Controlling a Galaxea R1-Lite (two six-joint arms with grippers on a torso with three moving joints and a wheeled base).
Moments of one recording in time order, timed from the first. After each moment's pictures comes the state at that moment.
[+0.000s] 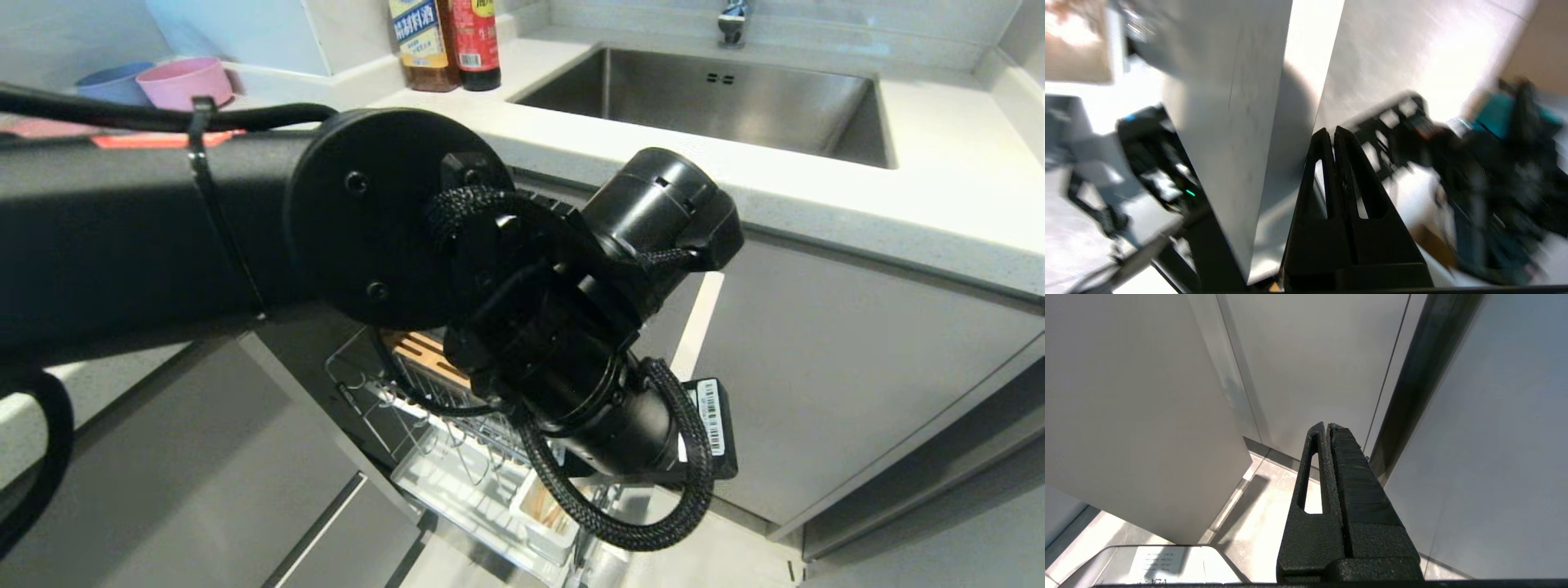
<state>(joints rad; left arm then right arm) -1.06 1.99 -1.91 0.89 -0.05 -0.75 0.00 0.00 0.00 0.00 0.00 0.01</state>
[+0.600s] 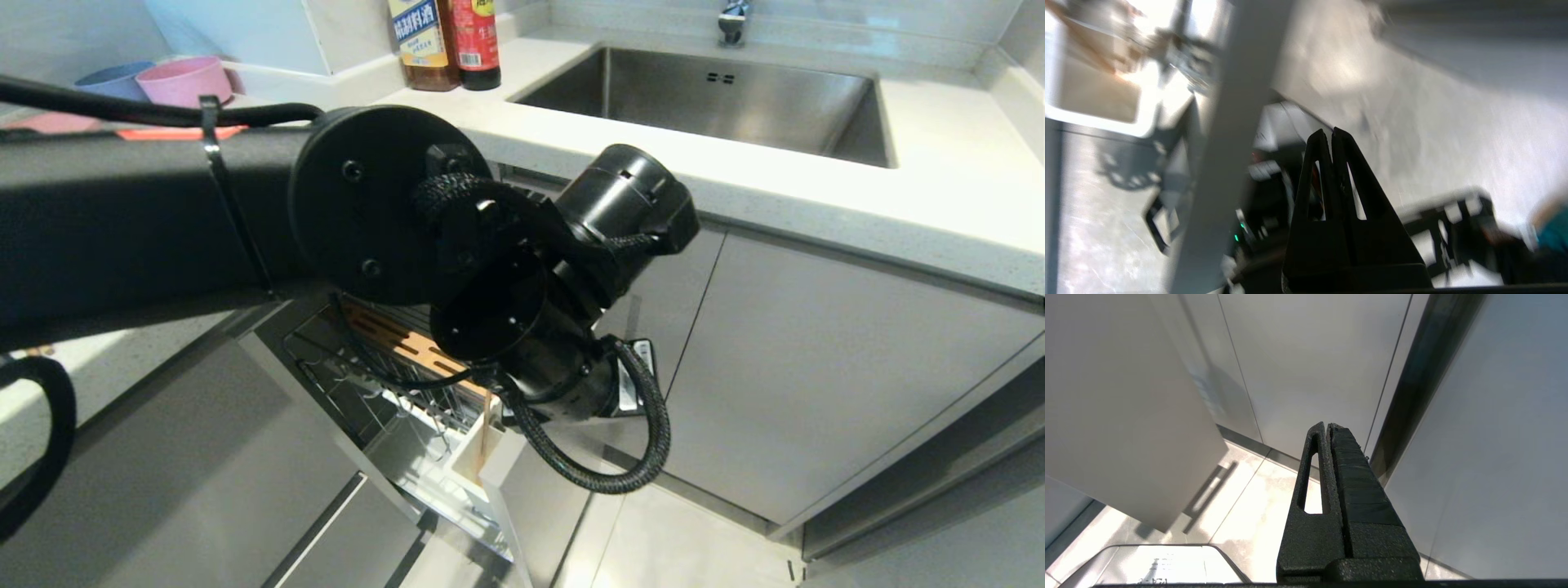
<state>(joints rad) -1.02 1.98 -1.91 0.89 0.26 -0.75 0.00 0.00 0.00 0.00 0.00 0.01</state>
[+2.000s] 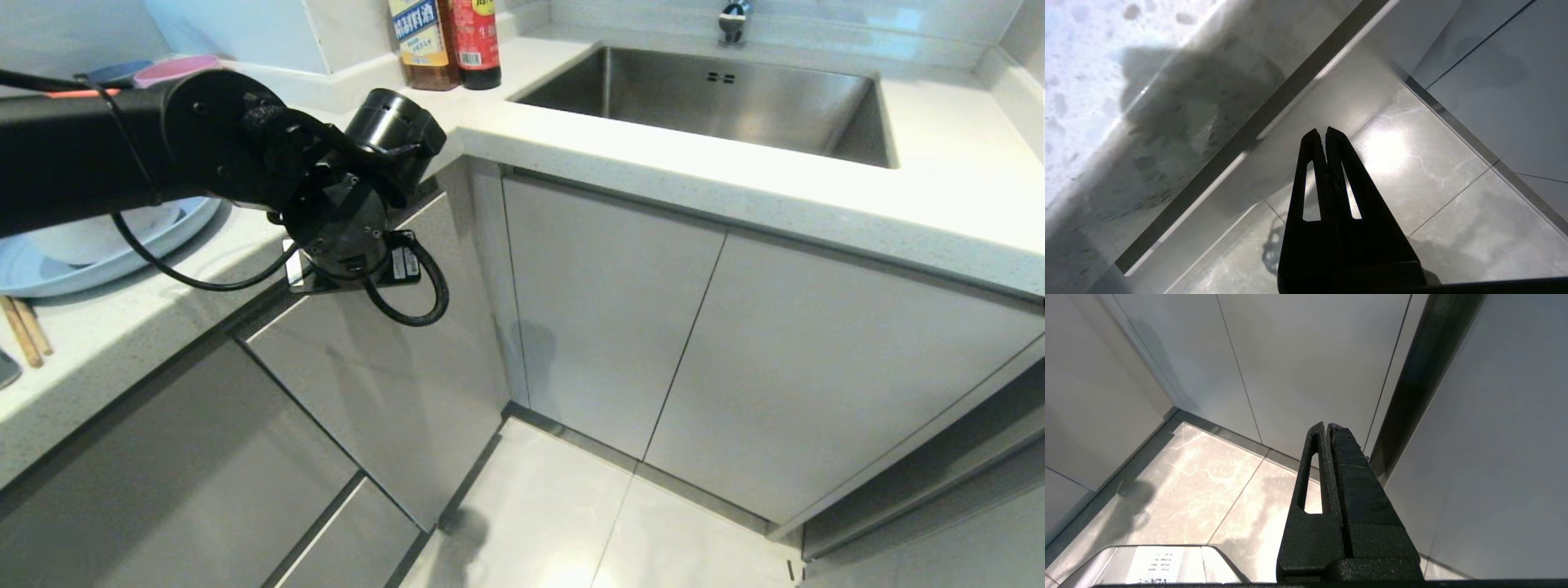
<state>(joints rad) -0.56 1.93 -1.91 0.84 0.81 -0.54 0.00 0.00 0.00 0.00 0.00 0.01</state>
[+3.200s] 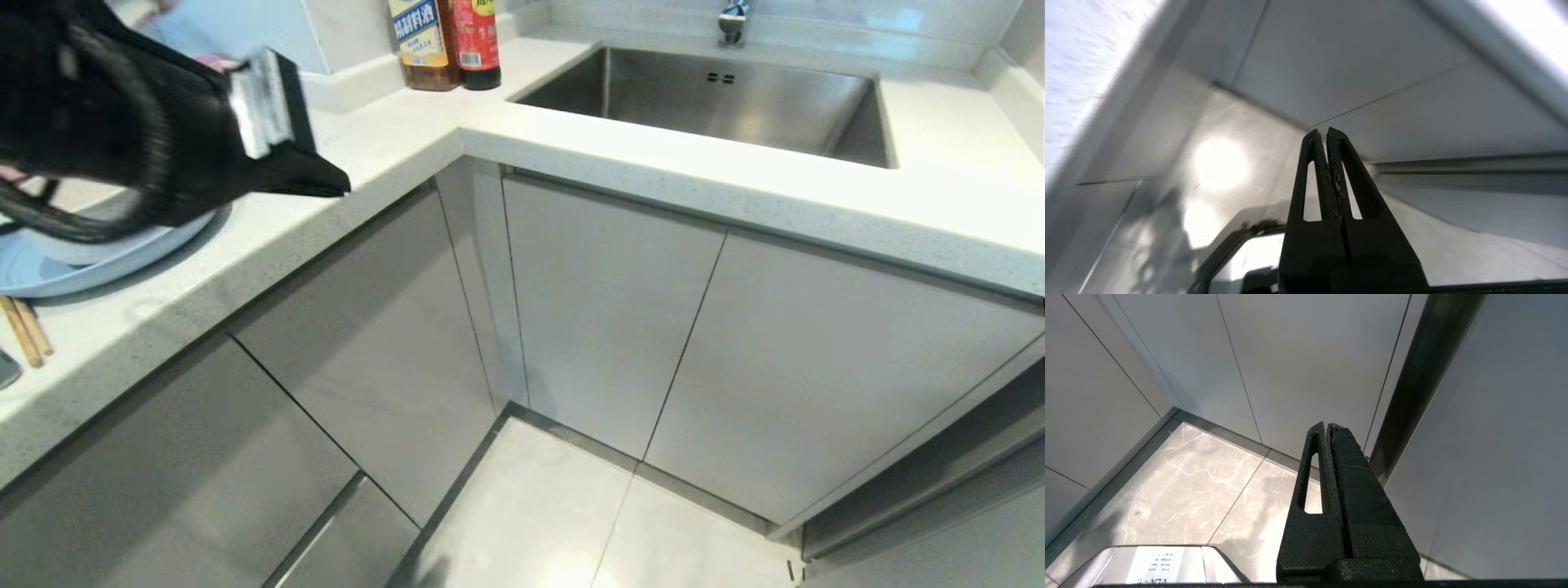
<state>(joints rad) -0.69 1.50 -1.86 0.81 0.35 -0.49 0.00 0.00 0.00 0.00 0.00 0.01</state>
